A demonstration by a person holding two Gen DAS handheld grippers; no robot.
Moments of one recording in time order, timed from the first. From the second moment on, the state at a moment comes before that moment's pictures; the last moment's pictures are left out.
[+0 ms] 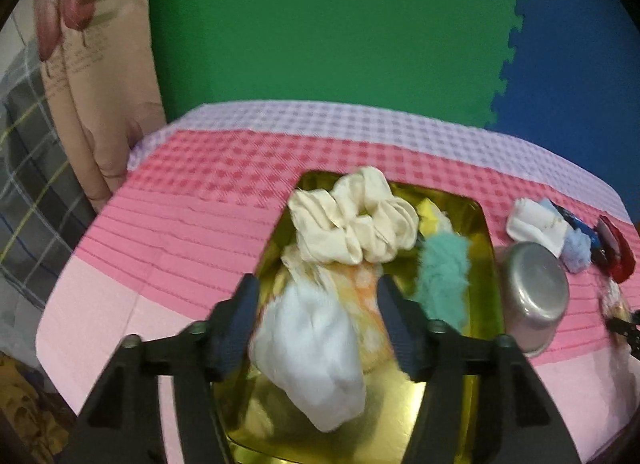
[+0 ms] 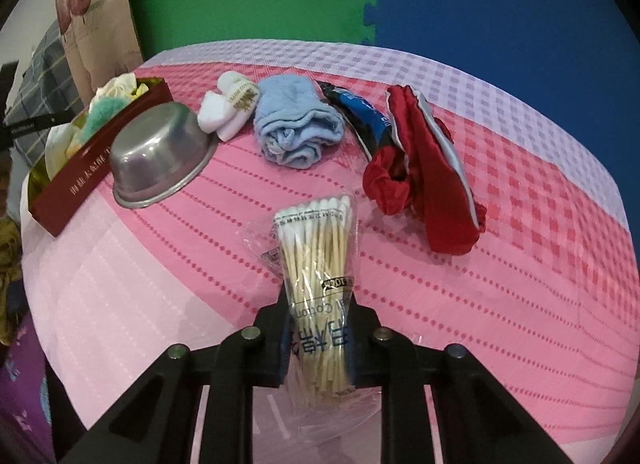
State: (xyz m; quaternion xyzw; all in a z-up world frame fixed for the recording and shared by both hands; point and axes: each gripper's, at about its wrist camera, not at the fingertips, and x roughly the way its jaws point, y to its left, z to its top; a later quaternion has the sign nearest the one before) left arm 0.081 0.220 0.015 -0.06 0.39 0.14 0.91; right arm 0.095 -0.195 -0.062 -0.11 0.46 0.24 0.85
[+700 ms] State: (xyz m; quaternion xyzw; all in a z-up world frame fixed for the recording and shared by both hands) left arm -0.040 0.166 0.032 -0.06 0.34 0.24 0.91; right arm 0.092 -0.124 0.007 0.07 0.44 0.35 0.82
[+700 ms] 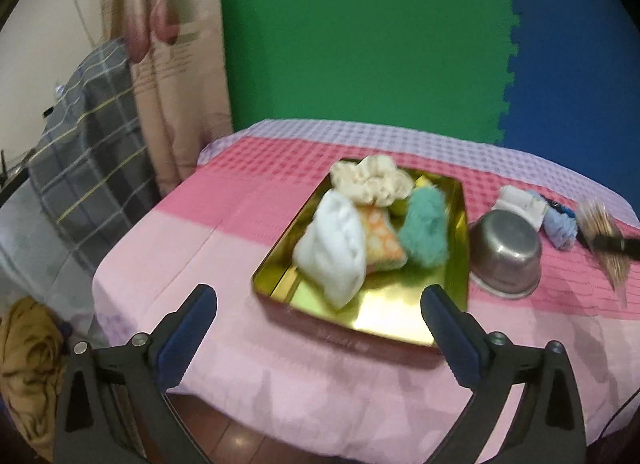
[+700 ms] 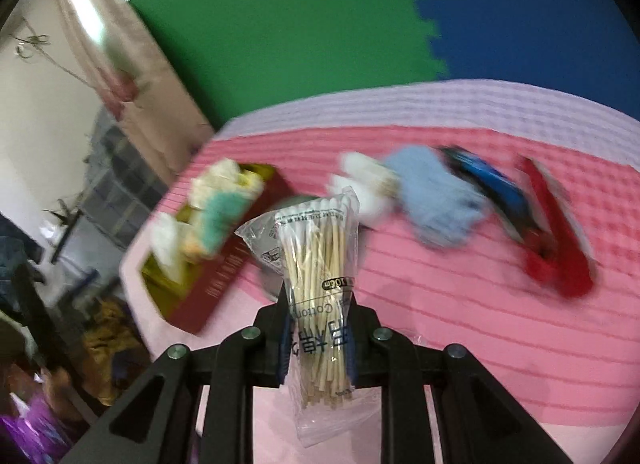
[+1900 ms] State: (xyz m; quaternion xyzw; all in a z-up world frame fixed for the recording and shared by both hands) left arm -0.044 0.213 0.012 -0.12 0.39 0.26 0.88; right arm 0.088 0.122 -0.041 0.04 0.50 0.37 0.78
